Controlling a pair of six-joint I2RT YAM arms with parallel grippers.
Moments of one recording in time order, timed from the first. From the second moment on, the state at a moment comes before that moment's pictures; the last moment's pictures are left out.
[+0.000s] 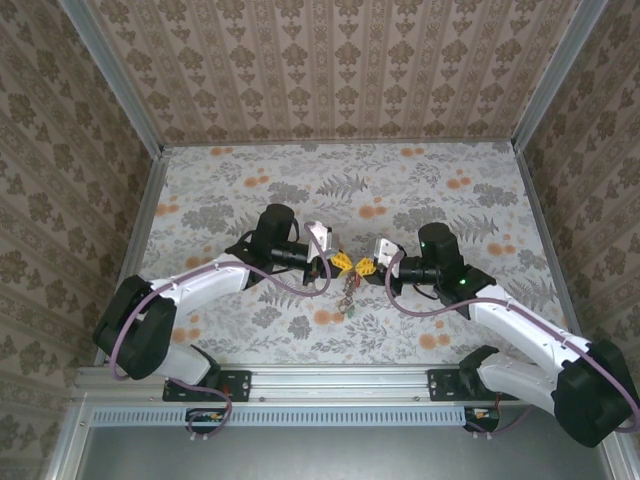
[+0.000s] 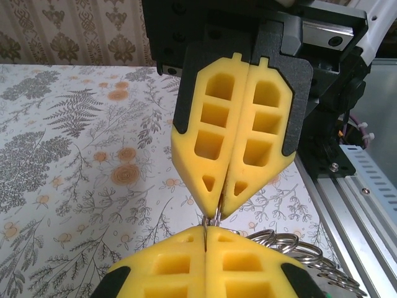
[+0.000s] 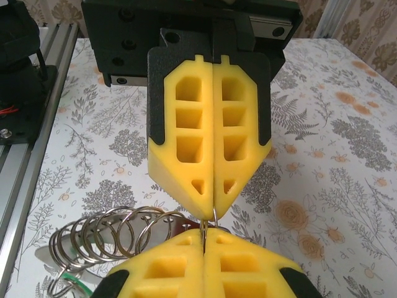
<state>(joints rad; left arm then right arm) -0.71 1.44 0.80 0.15 0.97 0.38 0.50 1.04 0.58 -0.01 -0.68 -0.47</state>
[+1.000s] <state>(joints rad) -0.73 1.39 0.75 0.27 0.87 0.36 0.49 0.94 0.58 -0.07 -0.56 -0.40</state>
